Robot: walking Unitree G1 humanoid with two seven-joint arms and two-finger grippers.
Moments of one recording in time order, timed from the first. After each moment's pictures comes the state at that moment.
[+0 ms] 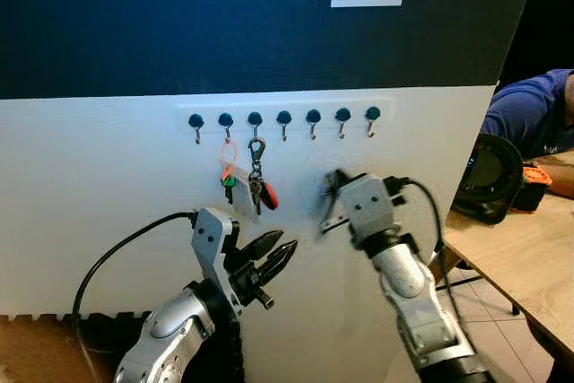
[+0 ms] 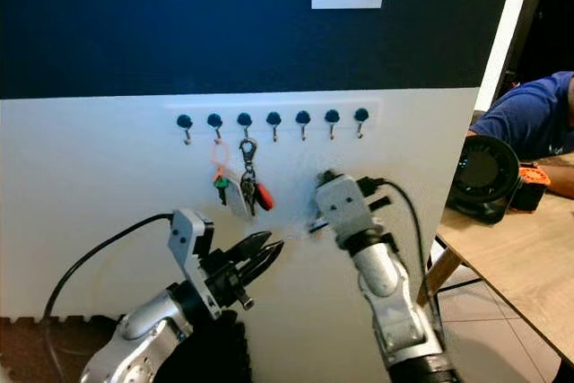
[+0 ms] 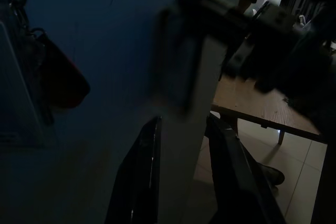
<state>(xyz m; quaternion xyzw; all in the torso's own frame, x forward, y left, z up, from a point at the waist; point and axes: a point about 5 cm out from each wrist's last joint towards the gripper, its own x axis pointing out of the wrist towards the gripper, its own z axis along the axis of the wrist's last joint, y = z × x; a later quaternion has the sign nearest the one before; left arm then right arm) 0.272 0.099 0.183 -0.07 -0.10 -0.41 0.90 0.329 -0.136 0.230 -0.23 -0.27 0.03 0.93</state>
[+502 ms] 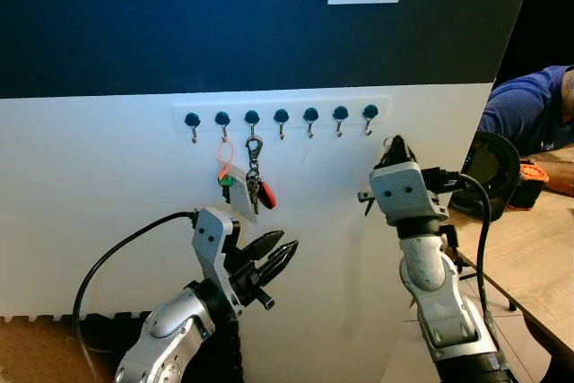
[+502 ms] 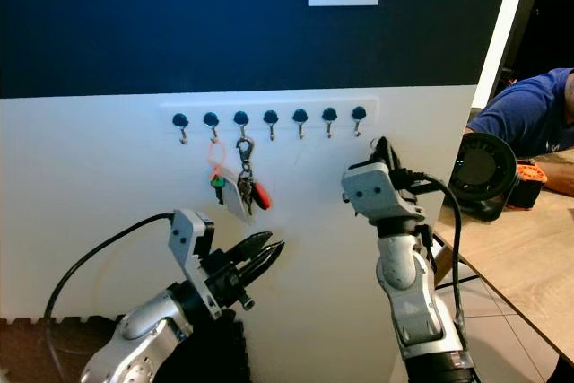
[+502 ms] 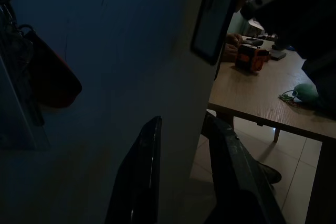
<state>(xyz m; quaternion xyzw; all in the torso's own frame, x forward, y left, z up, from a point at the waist) 0.272 0.099 0.183 -0.07 -0.10 -0.41 0.90 0.322 -0.155 0.256 -0.28 -0.34 -0.11 0.89</state>
